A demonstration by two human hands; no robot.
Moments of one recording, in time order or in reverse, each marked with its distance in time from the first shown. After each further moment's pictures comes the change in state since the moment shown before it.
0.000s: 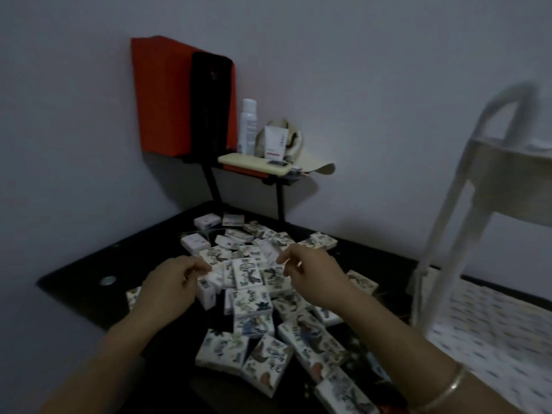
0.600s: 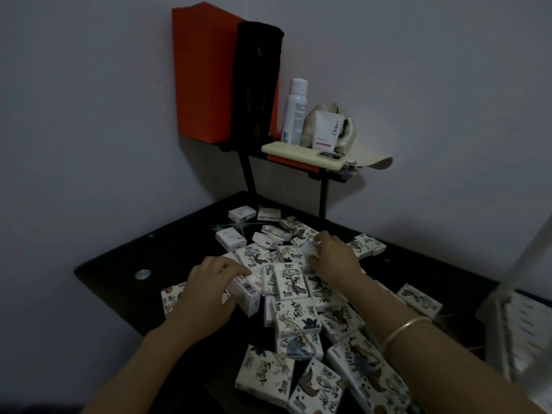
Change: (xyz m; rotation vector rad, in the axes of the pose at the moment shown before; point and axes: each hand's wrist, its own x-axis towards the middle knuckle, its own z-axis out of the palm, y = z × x) left_hand 0.007 -0.042 0.027 0.155 -0.011 0.177; right_hand 0.116 0.038 0.075 -0.228 0.000 0.209
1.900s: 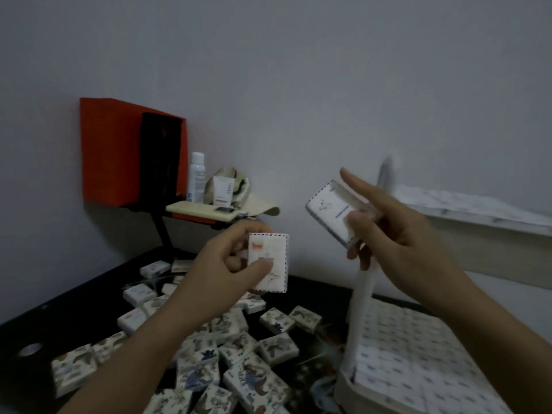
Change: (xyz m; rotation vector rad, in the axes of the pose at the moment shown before) left_hand 0.042 0.251 -0.119 -0.992 -0.049 0.159; right_hand -0.237 0.041 -0.266 0.636 0.513 -0.332
